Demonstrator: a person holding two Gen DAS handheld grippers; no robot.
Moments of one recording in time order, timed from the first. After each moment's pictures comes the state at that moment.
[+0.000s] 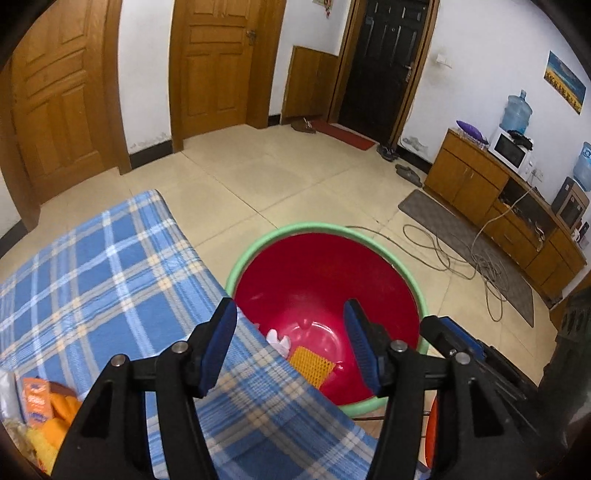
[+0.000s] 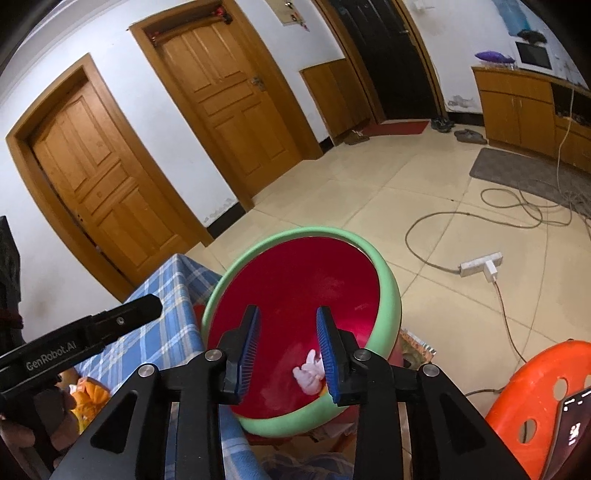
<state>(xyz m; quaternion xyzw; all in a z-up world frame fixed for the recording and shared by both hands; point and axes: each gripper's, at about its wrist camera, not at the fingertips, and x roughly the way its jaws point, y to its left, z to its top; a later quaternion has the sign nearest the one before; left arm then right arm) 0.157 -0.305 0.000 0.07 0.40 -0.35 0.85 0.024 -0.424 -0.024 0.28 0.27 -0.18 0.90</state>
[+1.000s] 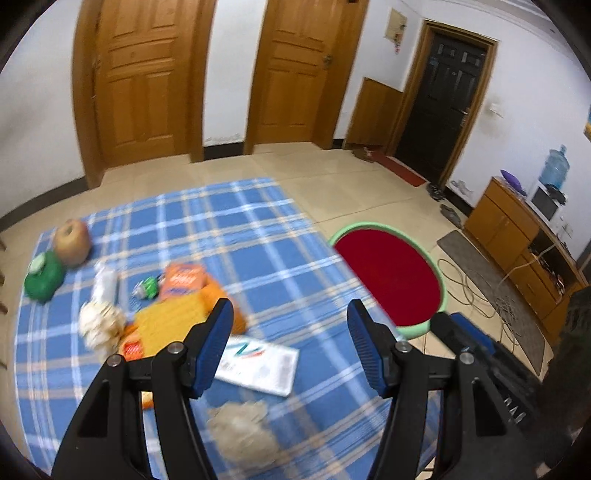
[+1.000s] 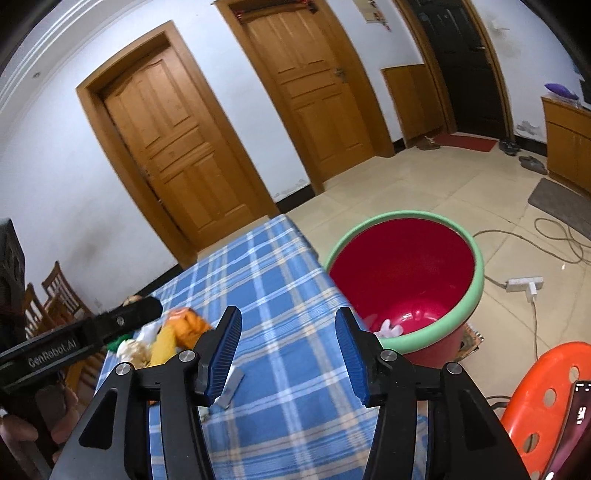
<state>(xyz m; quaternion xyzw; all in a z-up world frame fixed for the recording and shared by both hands) 0.083 -0.135 0.039 0.00 0.39 -0.23 0.89 -0.006 -0.306 0.025 0.23 0.27 -0.05 0.93</state>
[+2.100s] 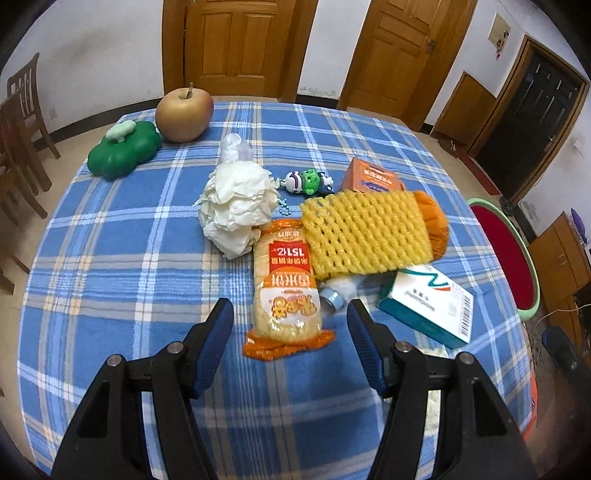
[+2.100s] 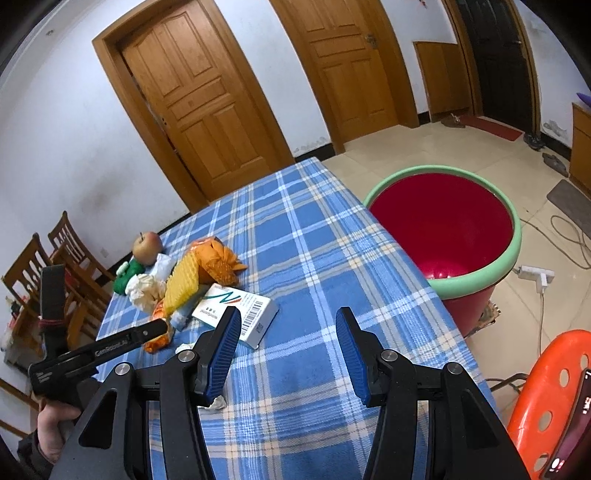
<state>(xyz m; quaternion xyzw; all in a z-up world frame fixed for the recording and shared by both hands) 0.111 -0.024 -0.057 -0.06 0.48 -0.09 0.87 0.002 -0.254 -0.005 0.19 0.35 0.00 0.92</state>
